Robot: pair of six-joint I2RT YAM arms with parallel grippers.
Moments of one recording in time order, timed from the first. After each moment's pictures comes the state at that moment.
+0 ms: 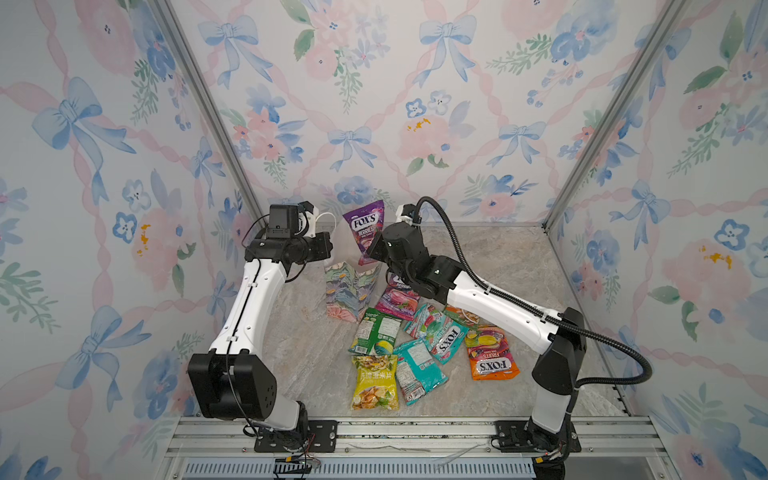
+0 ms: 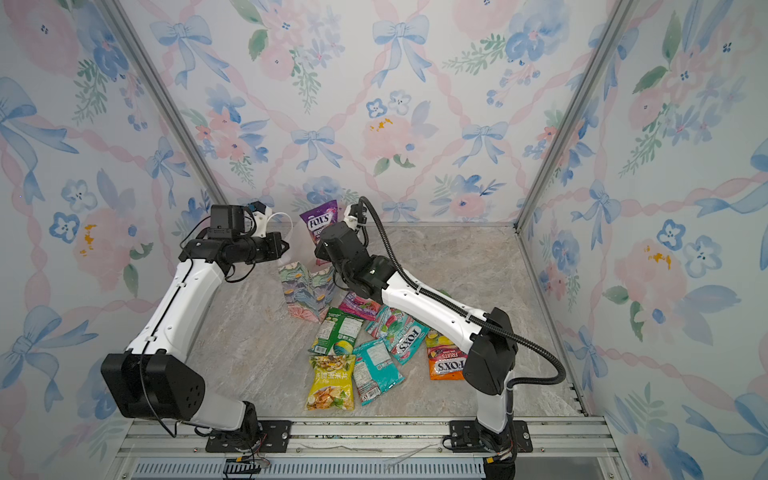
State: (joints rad) left arm -0.02 1.49 1.48 -0.75 0.36 -0.21; right arm 0.94 1.87 1.82 -0.29 0.47 0.86
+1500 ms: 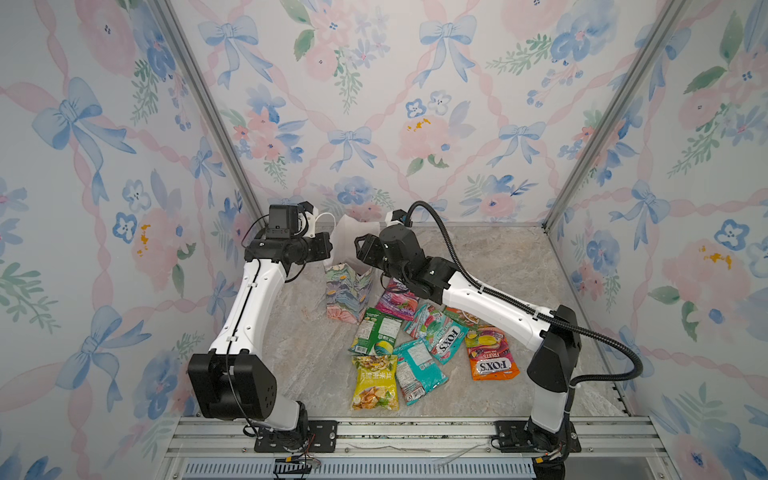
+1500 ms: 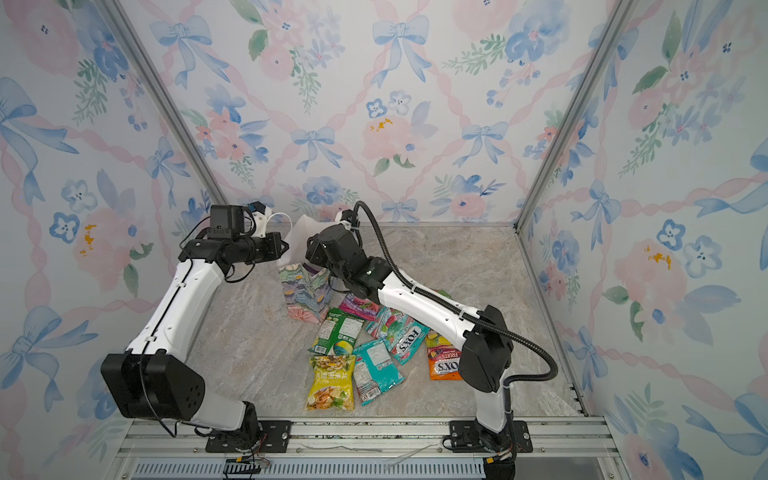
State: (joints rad) left arm -0.02 1.49 1.48 -0.75 0.37 -0.21; right arm 0.93 1.90 1.82 -0.26 0.25 0.92
